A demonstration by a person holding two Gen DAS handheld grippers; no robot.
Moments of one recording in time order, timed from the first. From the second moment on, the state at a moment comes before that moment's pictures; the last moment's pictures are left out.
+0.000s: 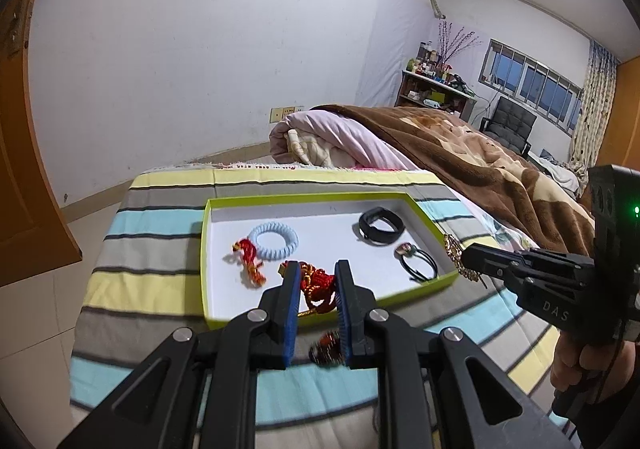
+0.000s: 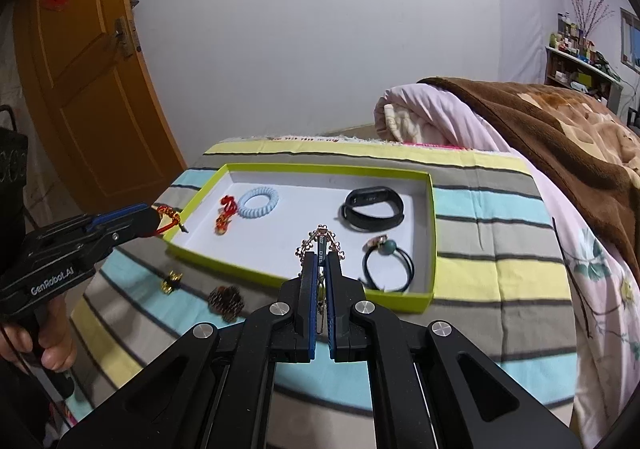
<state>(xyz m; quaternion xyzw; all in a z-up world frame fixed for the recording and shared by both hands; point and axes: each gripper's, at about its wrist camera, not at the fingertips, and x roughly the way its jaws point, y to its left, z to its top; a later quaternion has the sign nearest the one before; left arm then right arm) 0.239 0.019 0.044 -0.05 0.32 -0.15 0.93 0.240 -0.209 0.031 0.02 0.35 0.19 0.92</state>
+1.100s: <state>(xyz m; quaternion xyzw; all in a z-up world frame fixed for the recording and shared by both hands) 0.307 0.015 -0.025 -0.02 0.40 -0.12 0.91 0.320 -0.200 -0.030 0.03 0.42 0.18 0.89</state>
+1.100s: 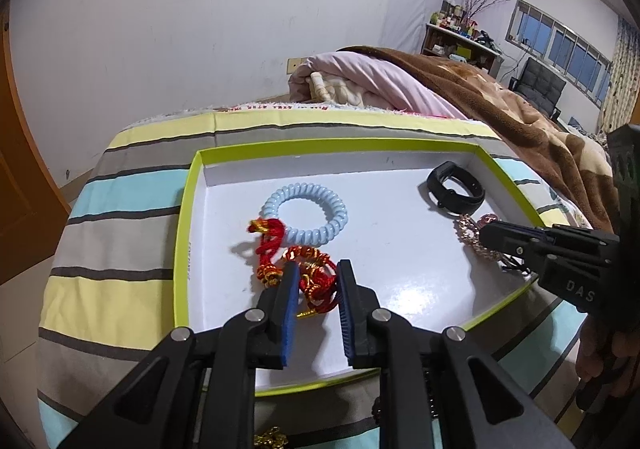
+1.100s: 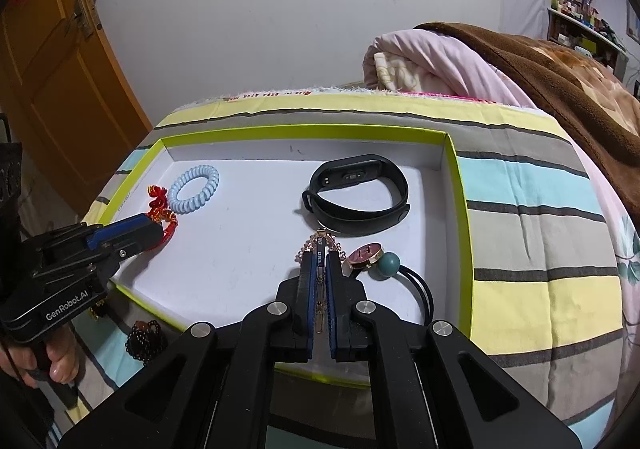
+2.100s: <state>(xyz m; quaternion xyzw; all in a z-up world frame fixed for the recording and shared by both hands) 0.167 0.026 0.024 -0.02 0.34 -0.09 0.93 0.177 -0.221 0.016 0.03 0.35 0.19 0.92</state>
